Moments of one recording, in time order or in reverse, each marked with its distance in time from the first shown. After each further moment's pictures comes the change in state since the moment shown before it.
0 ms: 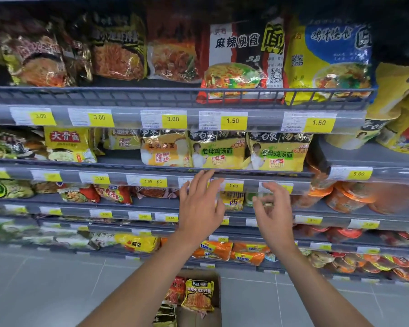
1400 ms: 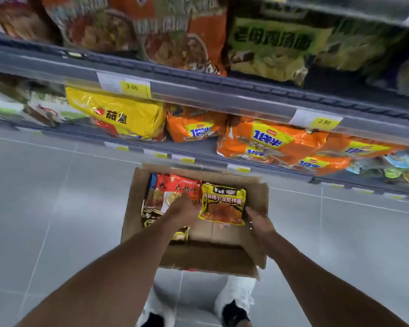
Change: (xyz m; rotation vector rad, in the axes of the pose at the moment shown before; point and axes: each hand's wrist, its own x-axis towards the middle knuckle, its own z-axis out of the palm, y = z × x) left_hand -0.298 -0.367 0.487 -0.382 -1.043 -0.877; right_hand -0.294 0.457 0.361 -0.106 -0.462 1.349
